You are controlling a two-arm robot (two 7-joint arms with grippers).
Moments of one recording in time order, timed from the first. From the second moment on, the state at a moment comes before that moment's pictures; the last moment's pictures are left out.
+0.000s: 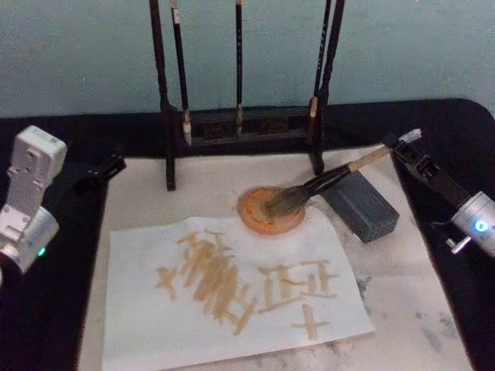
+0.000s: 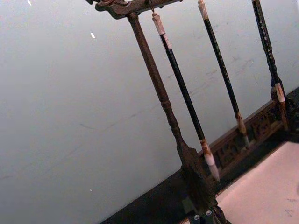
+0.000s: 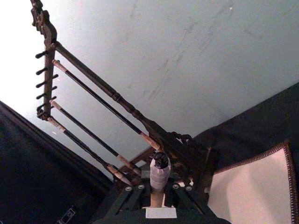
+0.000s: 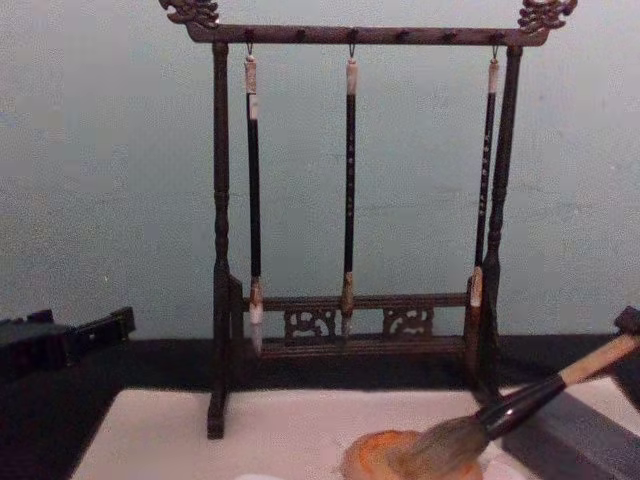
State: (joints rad) left arm -0.20 0.60 0.45 -1.41 -0.25 -0.12 0.03; right arm 0.52 0.39 -0.35 -0.66 1.26 0.17 0.96
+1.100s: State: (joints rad) left arm -0.20 0.60 0.45 -1.41 -0.25 -0.12 0.03; right arm 0.39 0.49 -0.32 -0.94 1.21 0.16 0.76
